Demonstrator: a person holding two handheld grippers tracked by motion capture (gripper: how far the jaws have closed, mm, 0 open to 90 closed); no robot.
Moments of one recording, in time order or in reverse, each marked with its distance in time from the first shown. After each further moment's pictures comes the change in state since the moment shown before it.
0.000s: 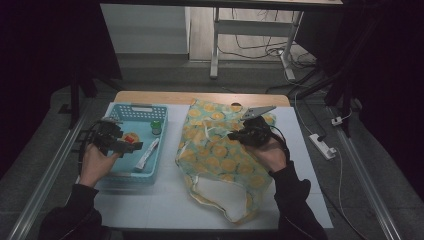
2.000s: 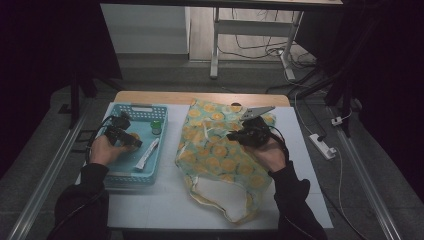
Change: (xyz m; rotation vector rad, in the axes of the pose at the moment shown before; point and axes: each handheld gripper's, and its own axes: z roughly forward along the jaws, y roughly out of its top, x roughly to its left) left arm 0.039 0.018 0.059 0.298 0.097 -0.090; right arm 0.001 0.000 0.002 -0.002 0.008 -0.007
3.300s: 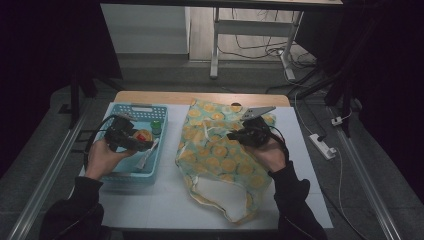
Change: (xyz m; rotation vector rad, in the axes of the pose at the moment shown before) left arm -0.075 -0.020 -0.071 -0.255 -0.164 0.262; right arm 0.000 0.000 -0.001 -0.012 -0.009 -0.002
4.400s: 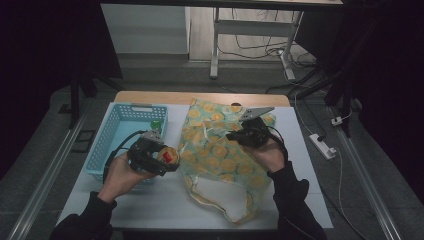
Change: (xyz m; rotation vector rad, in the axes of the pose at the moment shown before) left arm -0.100 0.010 0.006 -0.018 -0.145 0.215; right arm 0.001 0.000 0.003 0.002 0.000 -0.001
